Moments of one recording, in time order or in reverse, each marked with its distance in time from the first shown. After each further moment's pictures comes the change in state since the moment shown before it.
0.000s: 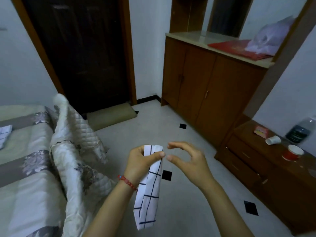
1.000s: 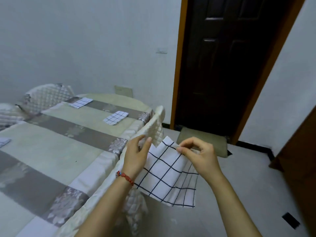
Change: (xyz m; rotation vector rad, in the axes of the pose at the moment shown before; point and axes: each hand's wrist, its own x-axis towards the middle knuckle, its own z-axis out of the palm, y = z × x) left_hand 0.093 0.049 -0.073 0.349 1.123 0.056; right_hand 0.258 -0.032 0.060 0.426 -0.600 -0.542
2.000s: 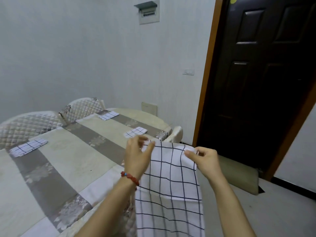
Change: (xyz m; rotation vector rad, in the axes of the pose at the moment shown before) left_hand 0.029 0.054 0.012 0.190 0.384 0.113; right_hand 0.084 0.039 -0.019 0.154 -0.104 0.167
